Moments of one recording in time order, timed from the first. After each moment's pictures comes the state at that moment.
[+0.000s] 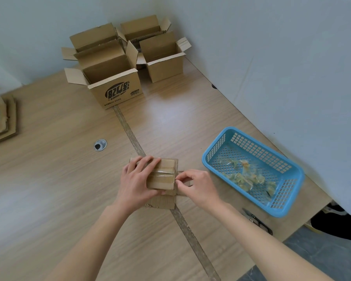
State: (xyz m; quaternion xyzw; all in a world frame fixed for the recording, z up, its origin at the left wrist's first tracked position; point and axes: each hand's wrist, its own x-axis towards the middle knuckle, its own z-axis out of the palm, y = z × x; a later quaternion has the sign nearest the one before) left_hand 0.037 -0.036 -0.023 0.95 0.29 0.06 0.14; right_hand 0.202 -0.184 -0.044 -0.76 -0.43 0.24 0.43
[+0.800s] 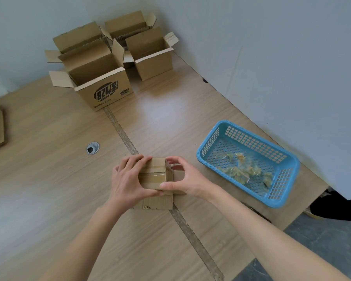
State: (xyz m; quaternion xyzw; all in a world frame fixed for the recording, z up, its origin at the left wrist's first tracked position) left_hand 0.041 -0.033 -0.009 0.93 0.31 0.06 0.17; right_hand 0.214 -0.171 -0.048 -0.65 -0.35 0.47 0.48
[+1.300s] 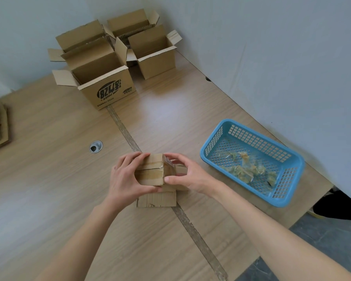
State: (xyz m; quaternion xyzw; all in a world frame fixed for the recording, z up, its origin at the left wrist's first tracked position) left_hand 0.033 -0.023 -0.003 0.91 0.32 0.10 0.24; right_hand 0.215 -0.162 -0.047 -0.63 -0.36 0.47 0.50
